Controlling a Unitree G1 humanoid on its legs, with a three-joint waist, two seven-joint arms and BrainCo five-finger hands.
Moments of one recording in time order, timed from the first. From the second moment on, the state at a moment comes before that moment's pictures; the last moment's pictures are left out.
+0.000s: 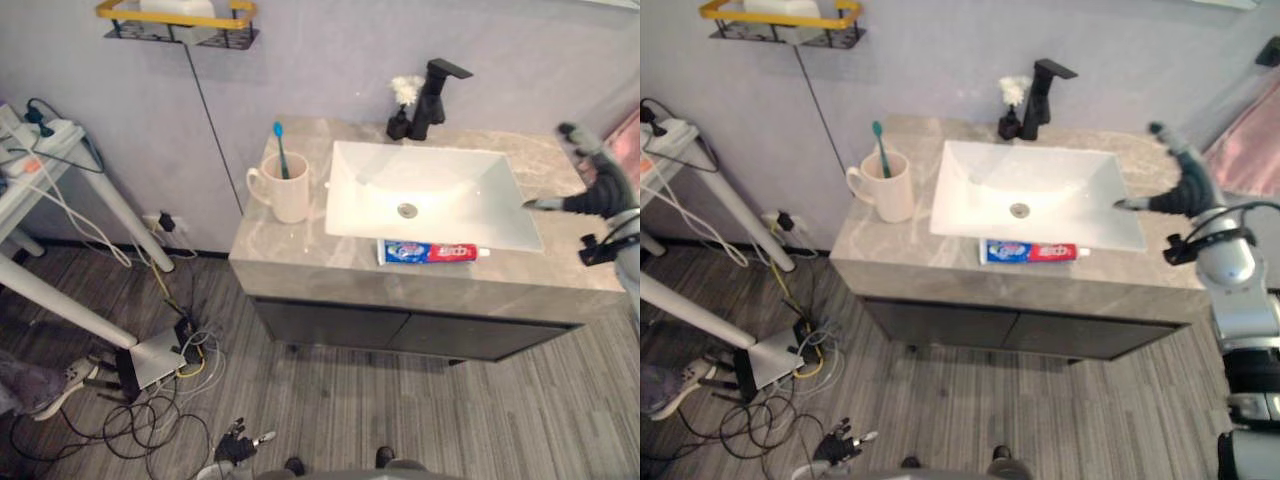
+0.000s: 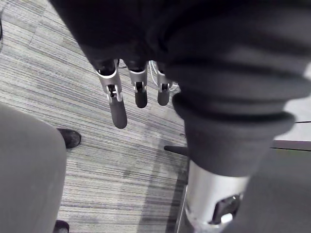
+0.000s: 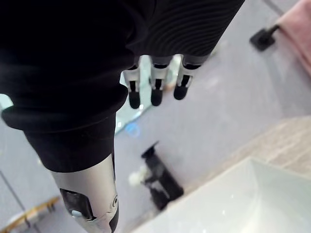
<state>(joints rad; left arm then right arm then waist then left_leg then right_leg) 0.14 0.08 0.11 1.02 -0.10 -0.16 -0.02 -0.37 -0.93 -0.03 0.25 -0.01 -0.21 0.05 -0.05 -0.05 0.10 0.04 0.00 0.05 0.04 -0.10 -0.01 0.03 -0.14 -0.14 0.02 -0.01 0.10</state>
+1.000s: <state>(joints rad) 0.10 0.13 0.03 0.98 -0.14 -0.18 -0.06 -0.46 -0.99 0.29 0.25 -0.04 -0.25 0.18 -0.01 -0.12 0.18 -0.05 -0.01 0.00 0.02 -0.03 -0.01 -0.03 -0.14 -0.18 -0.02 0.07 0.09</state>
